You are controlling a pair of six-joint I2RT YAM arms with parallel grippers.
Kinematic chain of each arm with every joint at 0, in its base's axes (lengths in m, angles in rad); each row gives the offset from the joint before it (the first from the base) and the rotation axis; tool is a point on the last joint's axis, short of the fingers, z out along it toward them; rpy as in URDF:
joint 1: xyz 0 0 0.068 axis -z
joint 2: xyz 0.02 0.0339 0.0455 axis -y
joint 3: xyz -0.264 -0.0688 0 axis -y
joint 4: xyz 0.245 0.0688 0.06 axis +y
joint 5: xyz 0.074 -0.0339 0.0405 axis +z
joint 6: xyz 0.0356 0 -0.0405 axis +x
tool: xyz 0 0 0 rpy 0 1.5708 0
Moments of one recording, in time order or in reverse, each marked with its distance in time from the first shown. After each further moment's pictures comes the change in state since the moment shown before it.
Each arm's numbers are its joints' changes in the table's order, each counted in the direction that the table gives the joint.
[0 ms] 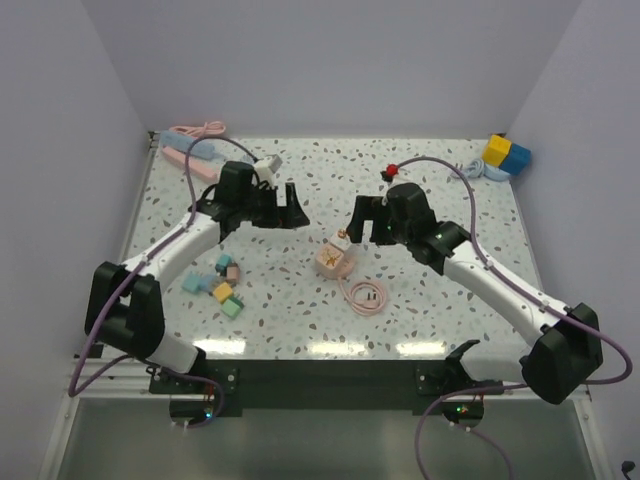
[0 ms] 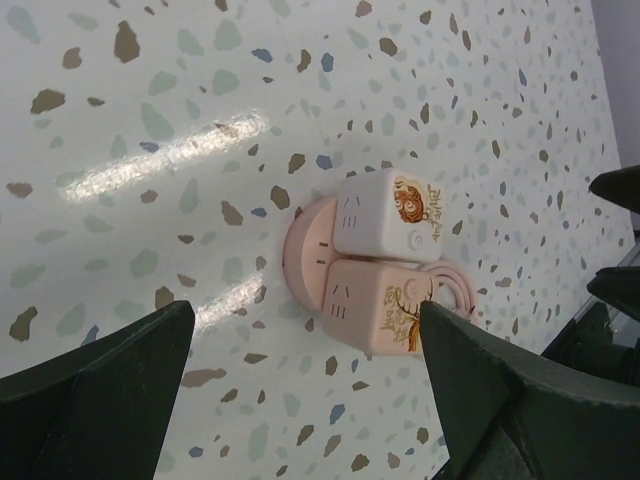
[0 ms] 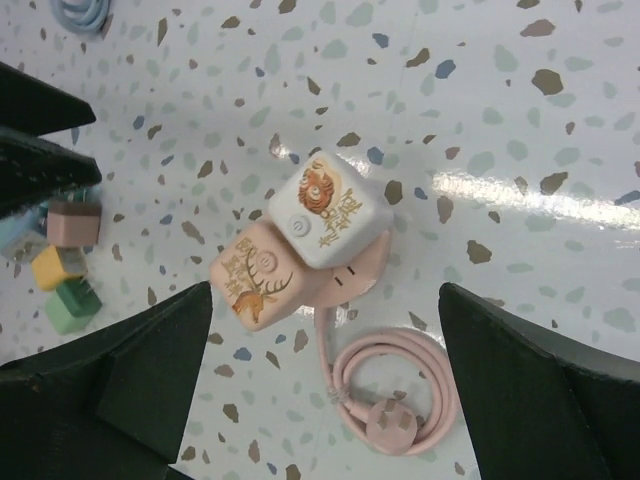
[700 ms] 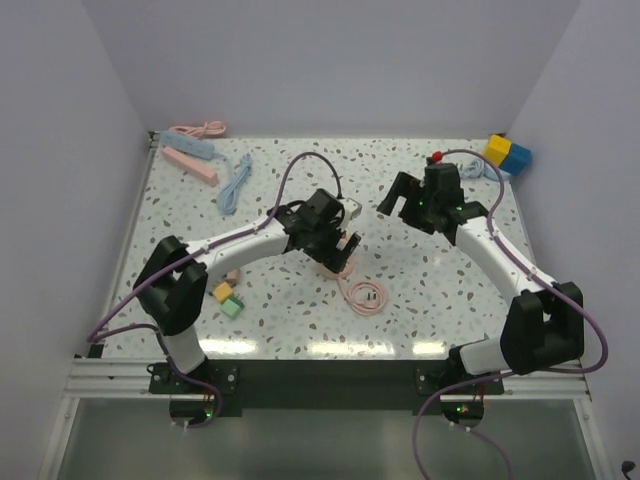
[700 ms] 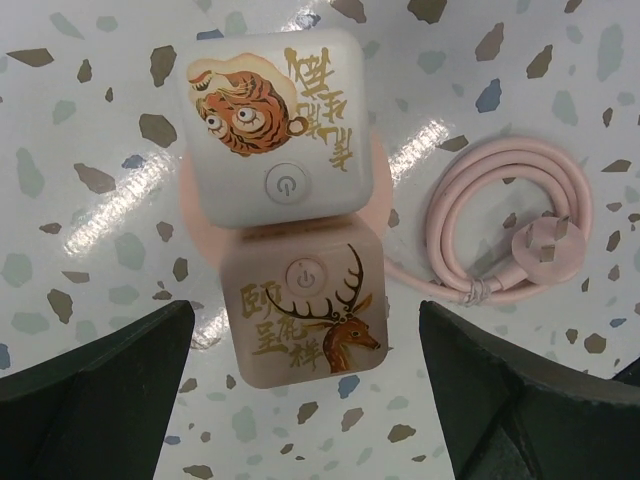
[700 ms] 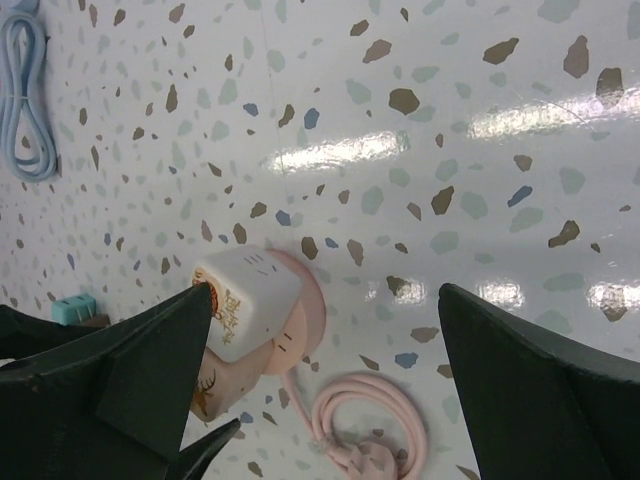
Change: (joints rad) left arm 0.462 -0.284 0.283 0.309 0.378 0.243; right arm 0.358 -0.144 0.047 0.001 0.174 0.124
